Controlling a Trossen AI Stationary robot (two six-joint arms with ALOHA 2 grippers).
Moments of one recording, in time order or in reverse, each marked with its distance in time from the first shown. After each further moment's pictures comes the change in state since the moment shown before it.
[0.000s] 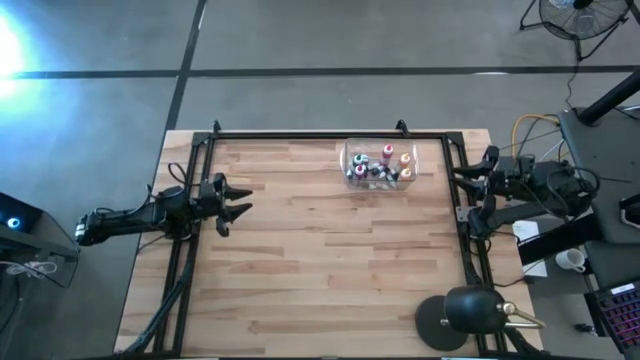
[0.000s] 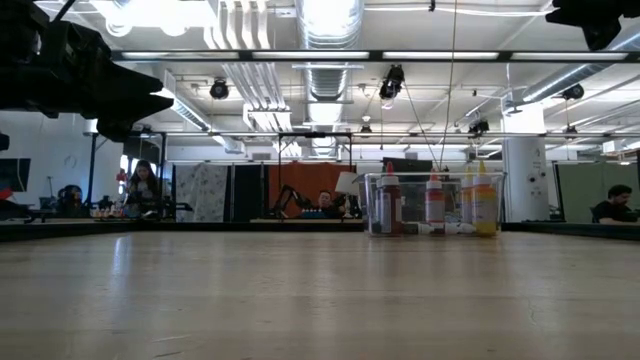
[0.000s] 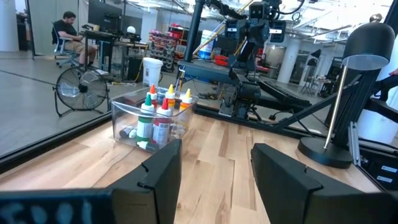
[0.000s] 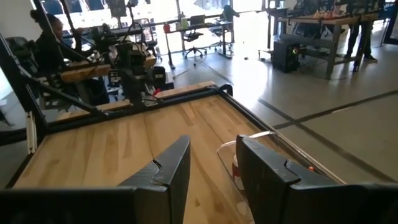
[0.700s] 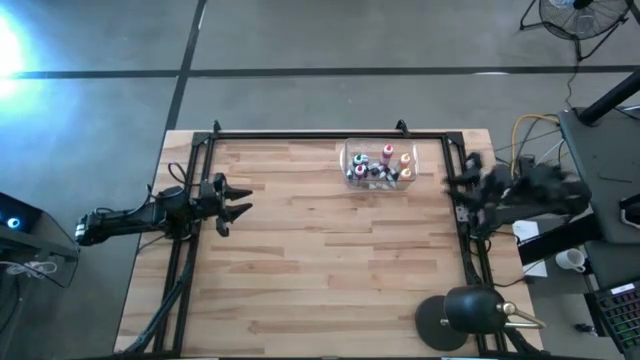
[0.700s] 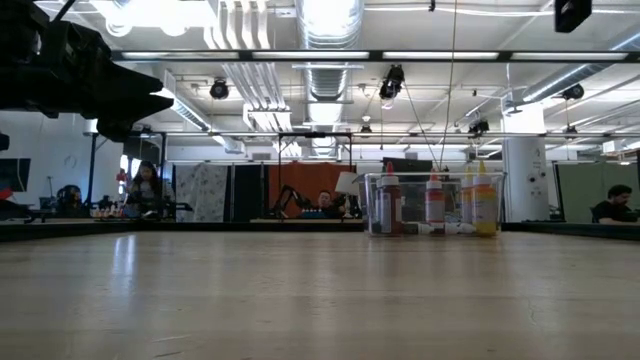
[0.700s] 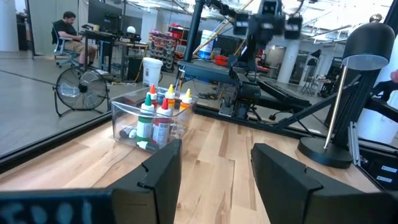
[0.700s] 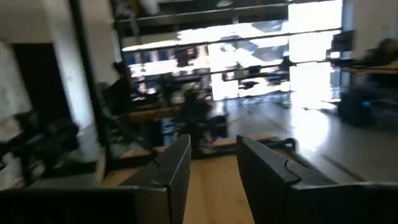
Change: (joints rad) left arm 0.000 0.000 0.000 0.000 0.000 0.000; right arm 0.002 0.021 -0.163 0.464 -0.231 -0.096
